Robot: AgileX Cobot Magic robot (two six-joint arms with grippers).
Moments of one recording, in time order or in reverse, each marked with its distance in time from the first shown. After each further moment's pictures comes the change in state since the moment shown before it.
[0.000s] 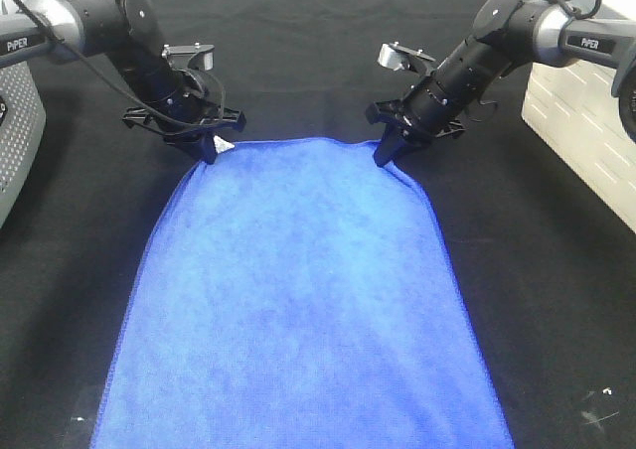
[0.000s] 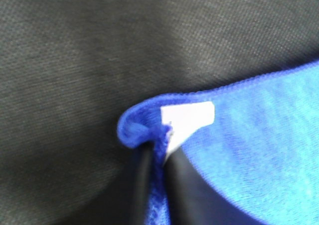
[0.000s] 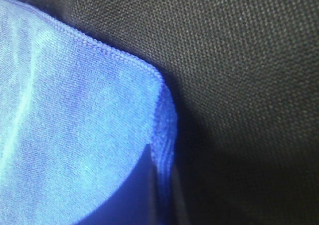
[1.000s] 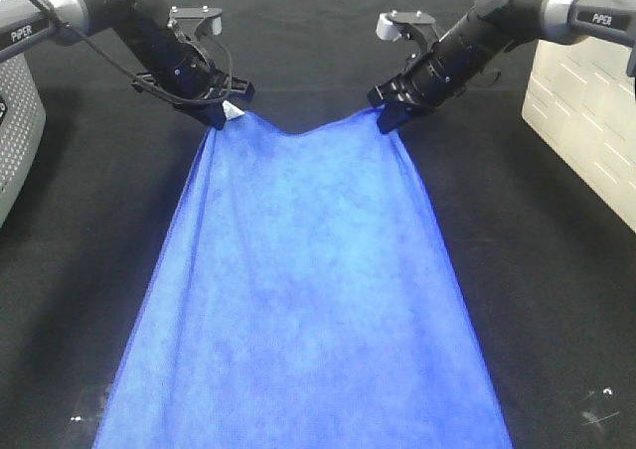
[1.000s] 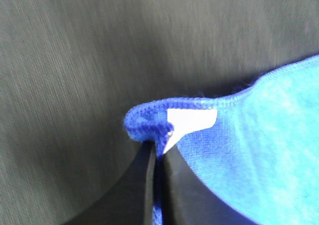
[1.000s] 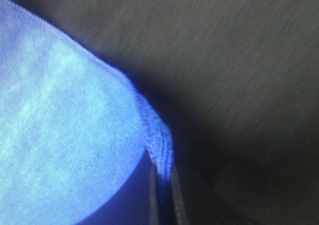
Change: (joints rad) left arm -0.011 0.012 -0.157 0.027 -0.017 0.025; right arm 0.008 -0.087 0.024 -0.049 -0.184 -0.162
